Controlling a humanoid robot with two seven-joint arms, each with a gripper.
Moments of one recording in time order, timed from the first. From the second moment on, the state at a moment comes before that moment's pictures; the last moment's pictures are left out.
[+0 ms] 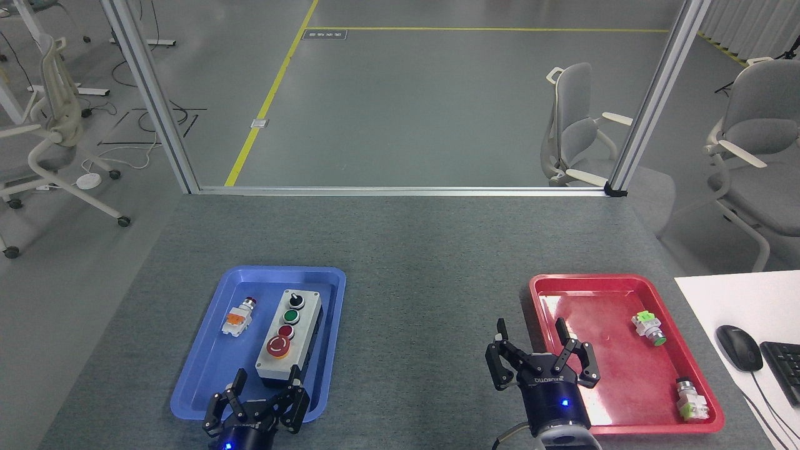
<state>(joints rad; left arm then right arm) 0.01 0.05 -0.10 -1.34 -1.27 0.01 0.20 -0.01 0.11 0.04 -1.54 1.56 0.00 -0.02</state>
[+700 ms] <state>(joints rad) -0.09 0.04 -0.11 -1.18 -1.27 0.03 0.20 -0.02 0.11 0.04 -1.54 1.56 -0.02 -0.02</state>
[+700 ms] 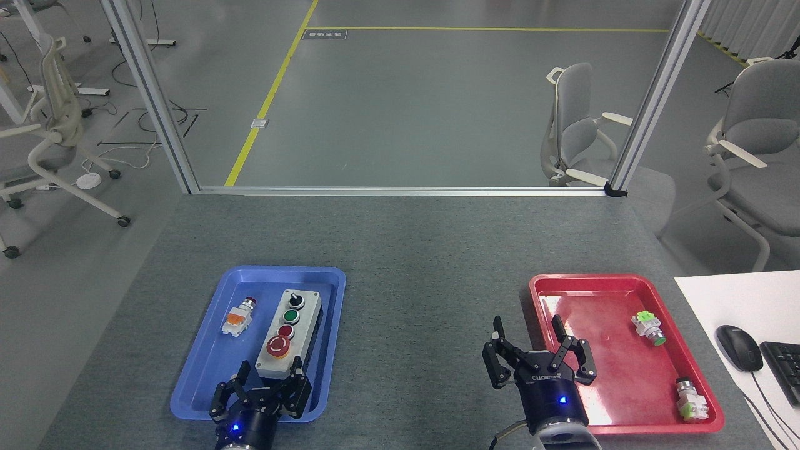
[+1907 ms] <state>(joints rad) -0.29 0.06 -0.11 -0.95 -1.24 -0.10 0.20 -0.02 0.12 0.04 -1.55 1.58 -0.02 -0.02</state>
